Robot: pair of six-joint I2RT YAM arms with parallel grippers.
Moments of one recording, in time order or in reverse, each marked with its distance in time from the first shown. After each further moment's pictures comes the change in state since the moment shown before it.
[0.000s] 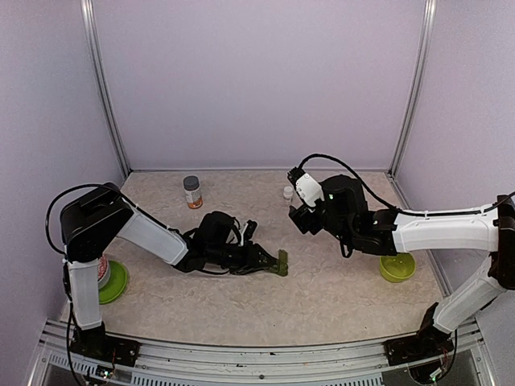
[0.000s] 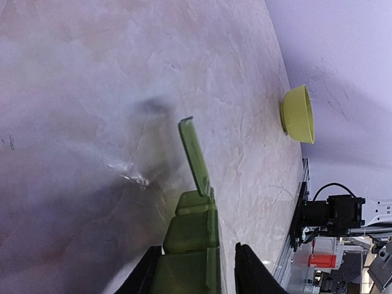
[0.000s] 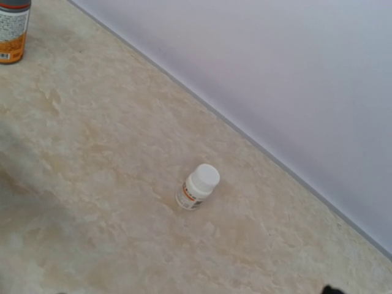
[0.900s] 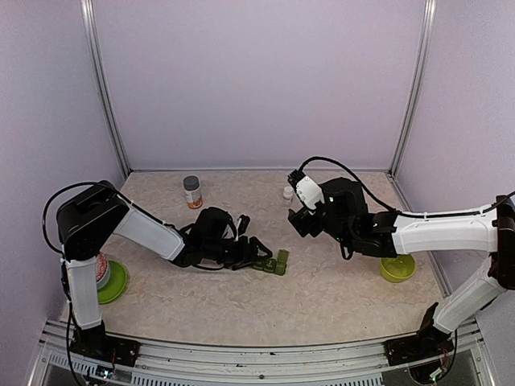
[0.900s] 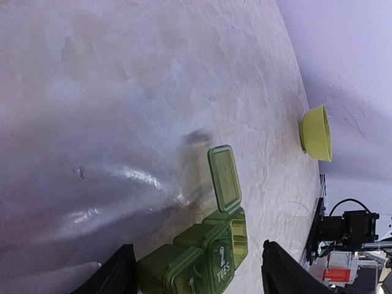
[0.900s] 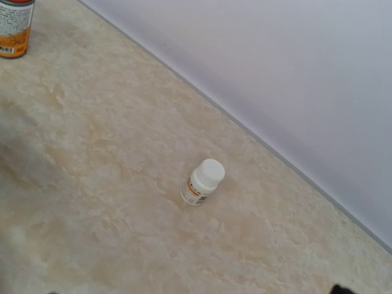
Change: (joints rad) left arm 0.039 -0.018 0.005 -0.062 -0.067 0.056; right arm 0.000 0.000 -0.021 0.014 -0.007 0.004
